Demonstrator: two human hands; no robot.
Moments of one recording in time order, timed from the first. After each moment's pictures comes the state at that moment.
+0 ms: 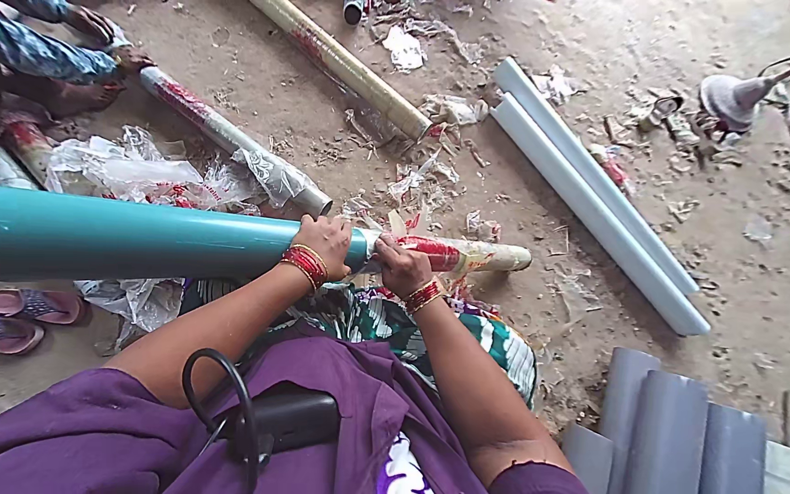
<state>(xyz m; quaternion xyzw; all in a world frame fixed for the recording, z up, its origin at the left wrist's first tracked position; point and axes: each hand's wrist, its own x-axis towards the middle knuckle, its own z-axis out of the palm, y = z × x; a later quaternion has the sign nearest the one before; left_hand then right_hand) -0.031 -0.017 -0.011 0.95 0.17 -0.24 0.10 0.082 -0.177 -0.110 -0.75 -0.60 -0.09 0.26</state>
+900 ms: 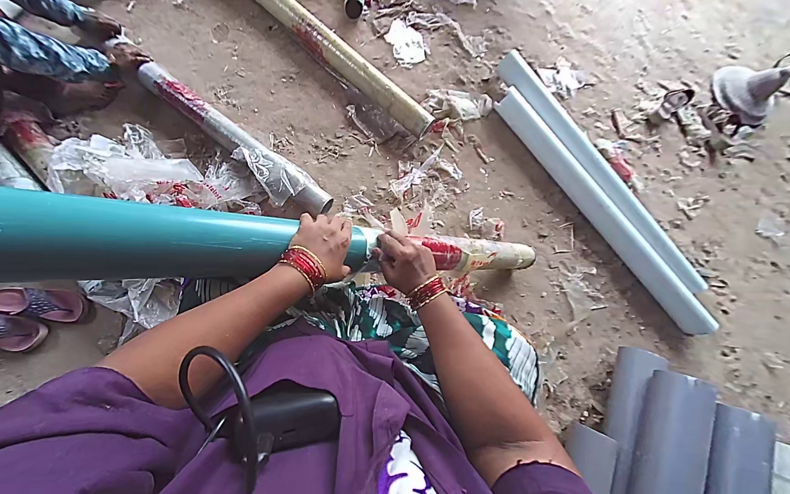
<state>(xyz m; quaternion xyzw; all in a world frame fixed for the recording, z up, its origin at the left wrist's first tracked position) -0.033 -0.020 -0.013 0.95 0.17 -0.23 0.08 0.090 -0.175 -0.101 -0.78 -0.57 -0.01 0.25</state>
